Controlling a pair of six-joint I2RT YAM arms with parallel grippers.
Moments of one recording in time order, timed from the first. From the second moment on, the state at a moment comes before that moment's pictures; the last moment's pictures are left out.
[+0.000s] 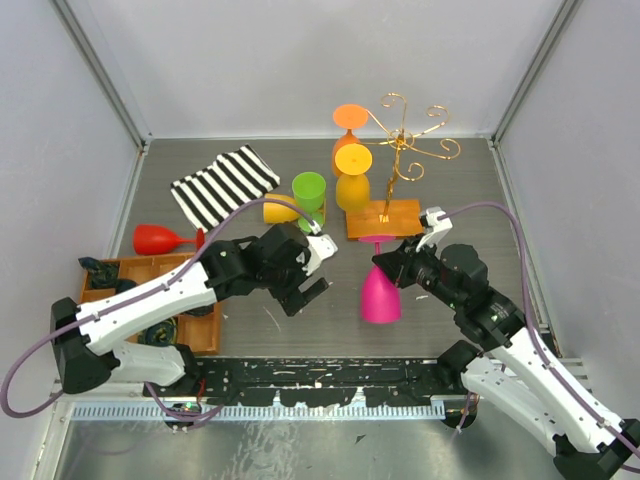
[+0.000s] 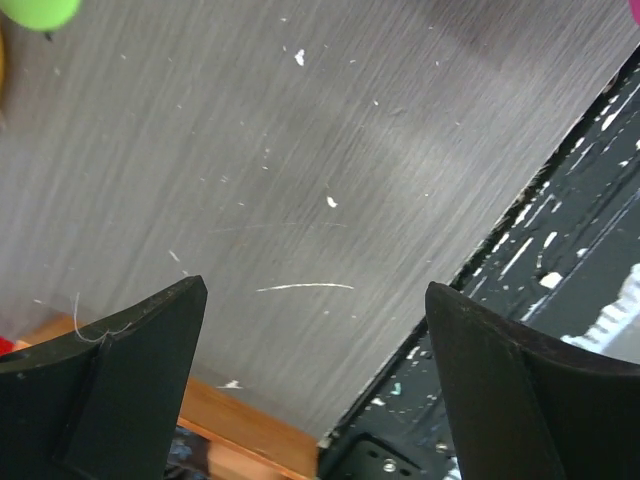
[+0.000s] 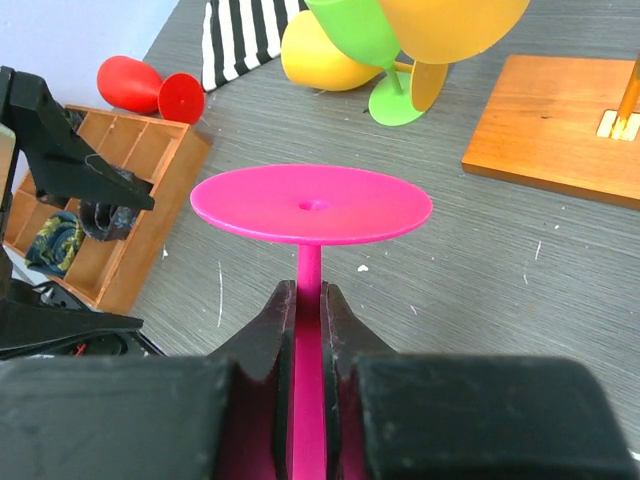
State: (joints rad) left arm -1.06 1.27 1.18 -0.82 -0.08 0.06; right arm 0.62 0.58 0.67 -0.35 -0.05 0.45
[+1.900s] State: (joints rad) left arm -0.94 2.20 2.52 -0.45 -0.33 0.05; right arm 0.62 0.40 0.68 -0.56 0.12 0.54
